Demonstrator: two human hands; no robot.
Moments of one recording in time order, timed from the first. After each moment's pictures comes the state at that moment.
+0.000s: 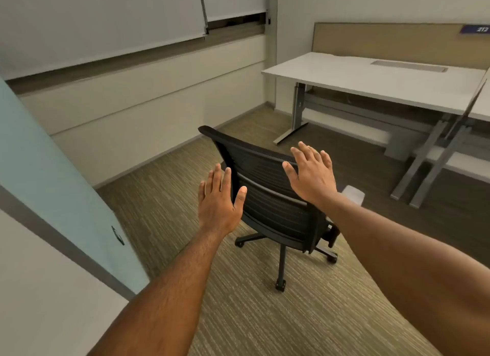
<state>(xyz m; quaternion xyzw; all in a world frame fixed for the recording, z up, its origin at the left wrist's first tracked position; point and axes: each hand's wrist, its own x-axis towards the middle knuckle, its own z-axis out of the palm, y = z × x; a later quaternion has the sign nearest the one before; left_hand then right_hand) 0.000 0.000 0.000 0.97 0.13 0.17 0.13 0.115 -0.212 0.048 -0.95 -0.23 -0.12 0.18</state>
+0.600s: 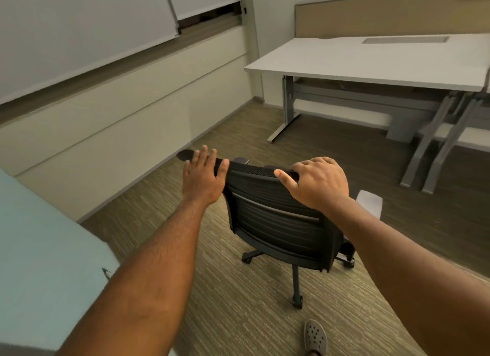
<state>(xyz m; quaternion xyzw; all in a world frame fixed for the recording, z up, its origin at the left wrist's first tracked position) 0.210 0.093 0.032 0.98 0.13 0.11 0.09 0.224 -0.186 0.055 -0.97 -0.21 -0.12 0.06</state>
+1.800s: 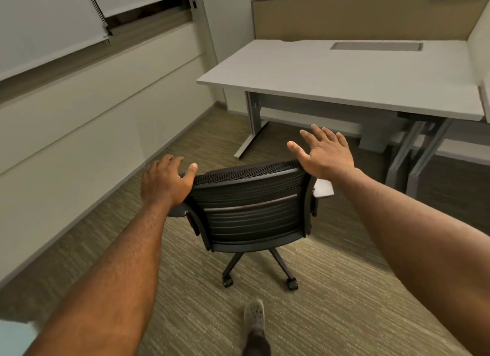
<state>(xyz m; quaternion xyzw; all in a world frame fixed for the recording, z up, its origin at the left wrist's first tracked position) 0.587 0.126 0.038 0.98 0.10 0.15 0.04 0.646 -0.237 0.044 -0.99 -0.06 -0.03 0.12</state>
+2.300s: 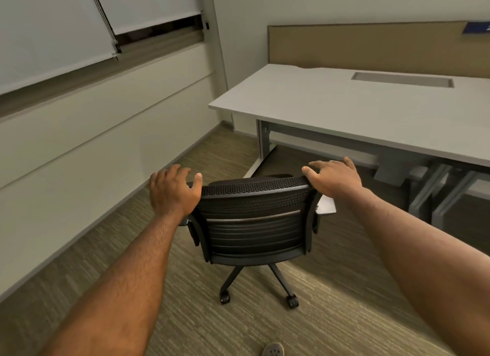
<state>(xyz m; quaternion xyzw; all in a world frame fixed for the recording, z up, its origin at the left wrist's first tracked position) 0.759 0.209 0.031 0.97 0.10 0.21 0.03 0.817 -0.161 0.040 -0.99 -0.06 0.02 0.11</state>
